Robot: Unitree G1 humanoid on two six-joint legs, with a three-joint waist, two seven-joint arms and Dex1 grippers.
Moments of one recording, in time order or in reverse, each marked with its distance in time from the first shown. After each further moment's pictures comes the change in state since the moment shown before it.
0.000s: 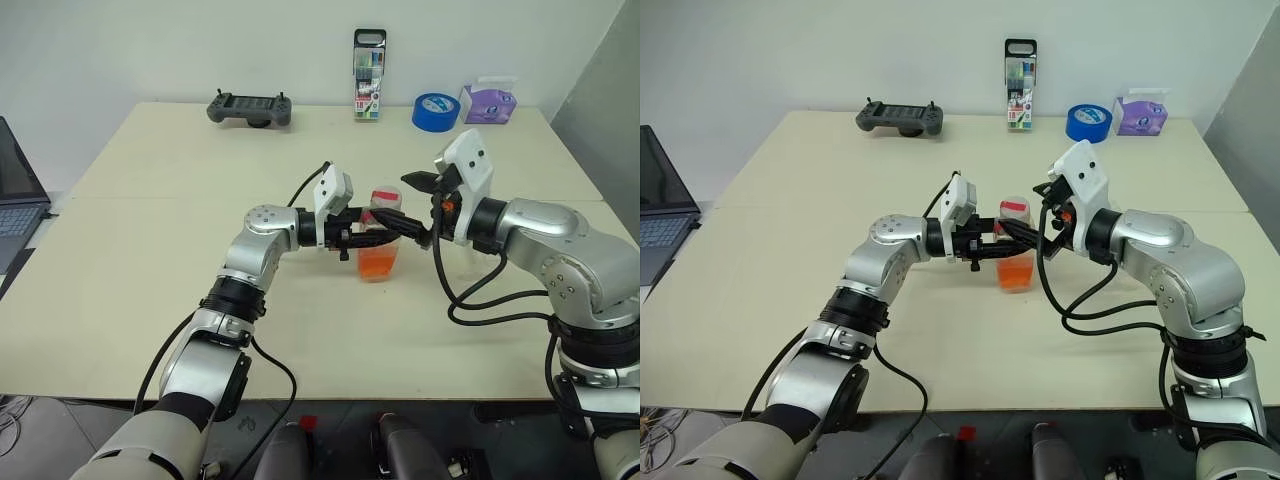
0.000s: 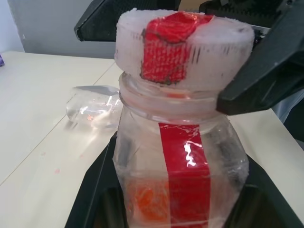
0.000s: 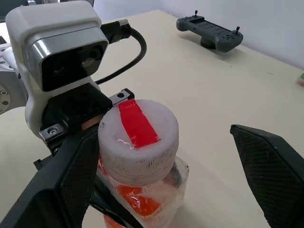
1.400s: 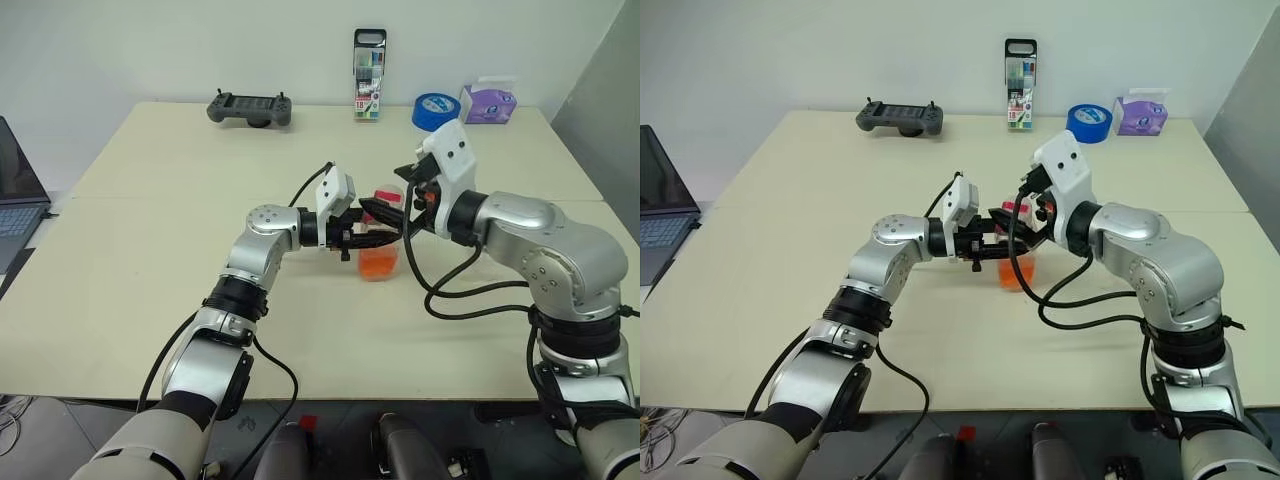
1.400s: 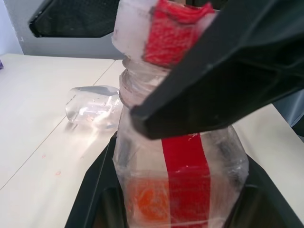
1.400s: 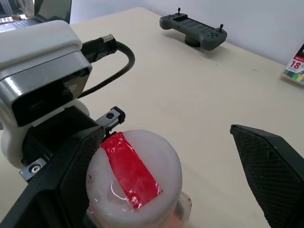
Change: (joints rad) left arm -0.009 -0.010 0.000 0.033 0.020 -0.043 -0.005; right arm -0.071 0.090 0.031 -0.007 -0.031 0.108 -0.163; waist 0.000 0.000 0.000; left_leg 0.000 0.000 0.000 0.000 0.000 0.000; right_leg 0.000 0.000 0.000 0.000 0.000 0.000
